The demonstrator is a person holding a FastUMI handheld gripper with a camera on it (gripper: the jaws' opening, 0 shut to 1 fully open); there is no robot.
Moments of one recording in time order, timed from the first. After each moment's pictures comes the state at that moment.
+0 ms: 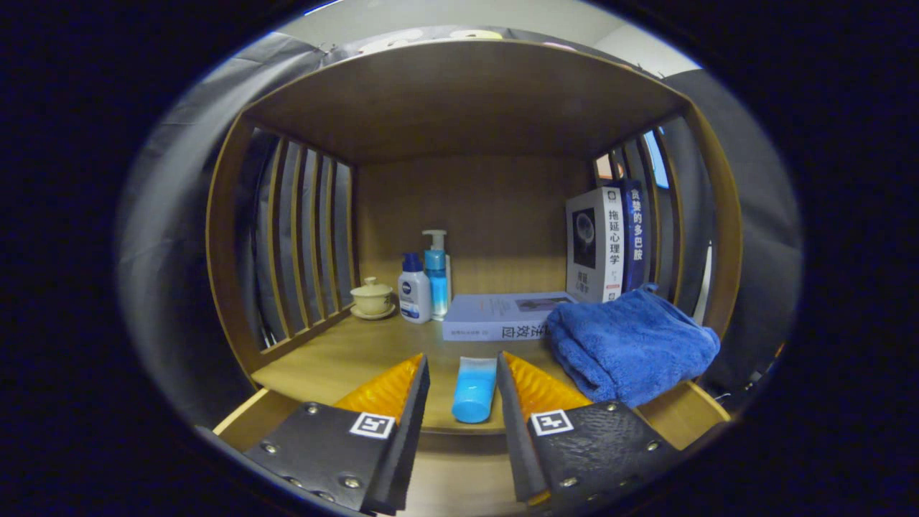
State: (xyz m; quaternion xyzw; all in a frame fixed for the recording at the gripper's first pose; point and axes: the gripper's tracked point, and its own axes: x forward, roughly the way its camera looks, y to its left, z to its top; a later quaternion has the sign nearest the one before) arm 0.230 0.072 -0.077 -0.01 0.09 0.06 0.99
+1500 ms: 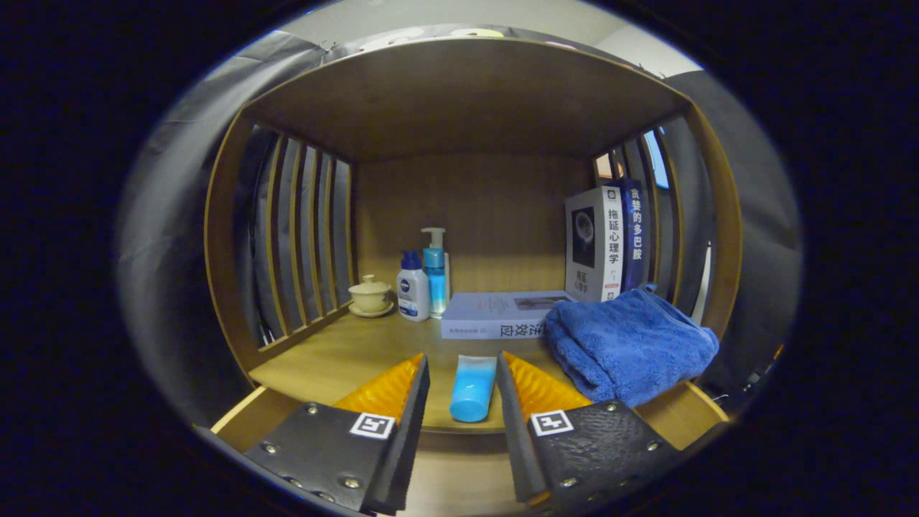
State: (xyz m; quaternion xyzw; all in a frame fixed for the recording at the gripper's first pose) arm 0.232 0.073 -0.083 -0.02 0.10 0.06 0.99
